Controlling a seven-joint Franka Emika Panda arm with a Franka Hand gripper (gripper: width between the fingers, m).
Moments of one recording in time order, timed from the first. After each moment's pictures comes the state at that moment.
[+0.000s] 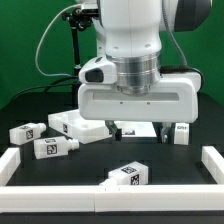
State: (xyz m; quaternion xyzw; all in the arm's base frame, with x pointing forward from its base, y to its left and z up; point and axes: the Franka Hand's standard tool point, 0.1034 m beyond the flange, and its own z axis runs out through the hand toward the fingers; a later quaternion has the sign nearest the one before) arm 0.564 0.005 0.045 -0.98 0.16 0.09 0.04
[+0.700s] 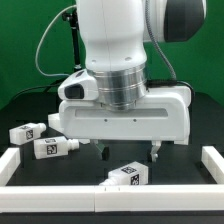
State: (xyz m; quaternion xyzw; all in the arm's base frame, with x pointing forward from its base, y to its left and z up) arm 0.594 -0.011 0.037 -0.99 0.14 0.07 0.05
